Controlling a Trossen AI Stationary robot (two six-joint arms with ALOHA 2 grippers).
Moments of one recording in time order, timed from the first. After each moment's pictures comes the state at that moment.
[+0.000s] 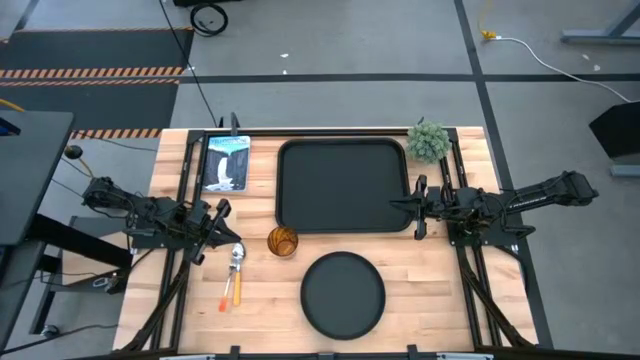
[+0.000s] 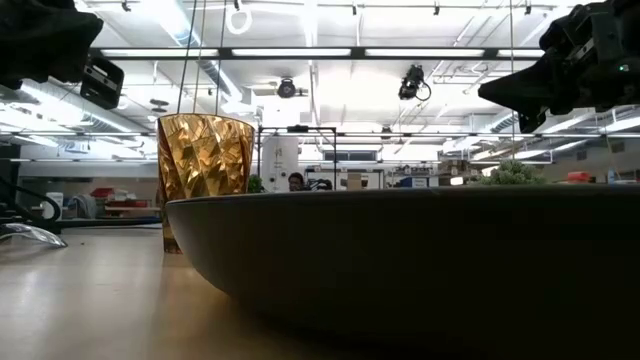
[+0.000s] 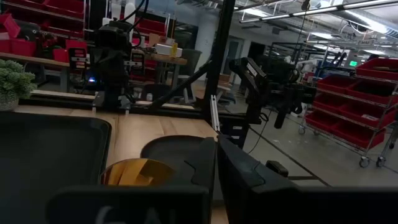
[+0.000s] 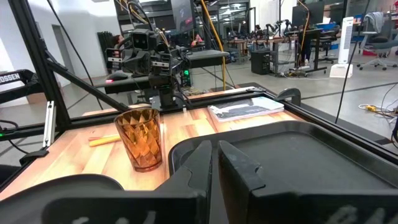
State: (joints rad) left arm -0.37 0.01 0.01 0.13 -0.08 -0.20; right arm 0.12 0.42 0.01 0.43 0.29 0.09
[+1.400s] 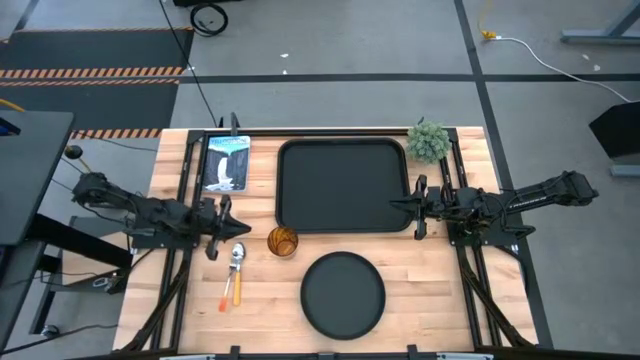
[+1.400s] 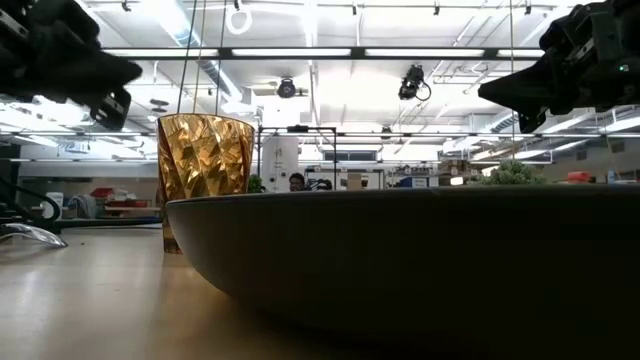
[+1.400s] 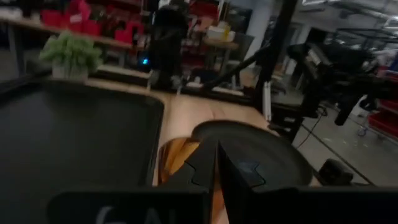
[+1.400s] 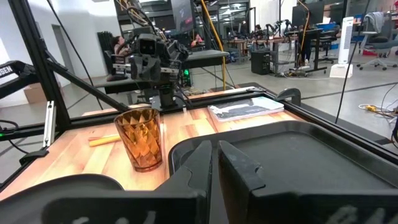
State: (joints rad) left arm -0.36 0.20 0.01 0.17 -0.29 -0.26; right arm 0.12 0.42 0.01 0.43 0.29 0.09
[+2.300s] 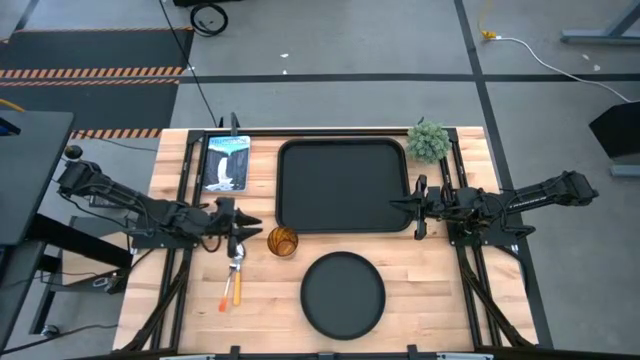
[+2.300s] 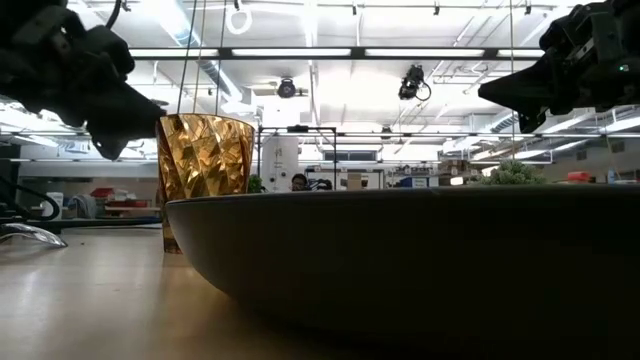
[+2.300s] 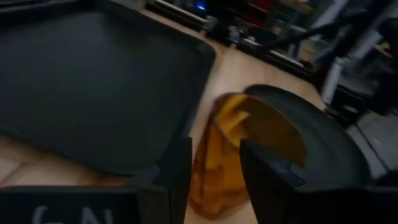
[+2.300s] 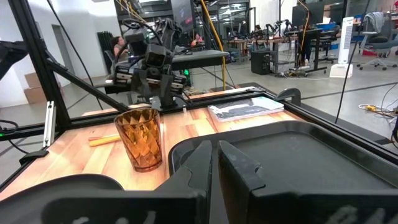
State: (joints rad) left arm -0.35 0.63 0.10 0.24 -0.45 -0.53; right arm 0.12 0.42 0.01 0.43 0.29 0.09
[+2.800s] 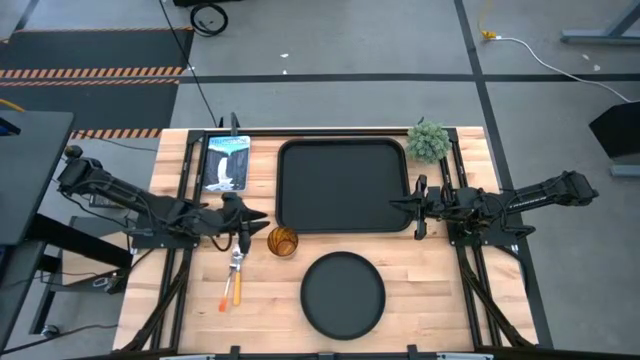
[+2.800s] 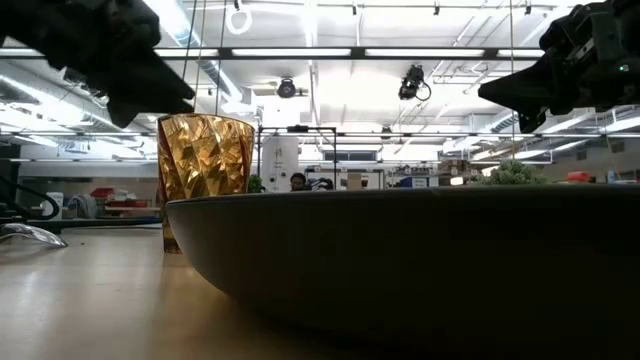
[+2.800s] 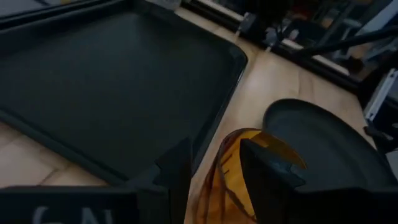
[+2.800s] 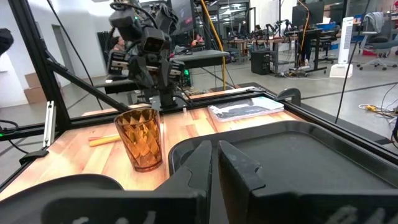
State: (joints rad) left arm -0.34 0.84 0.39 -0.02 -0.55 -0.64; right arm 0.12 0.42 0.01 0.43 0.29 0.09
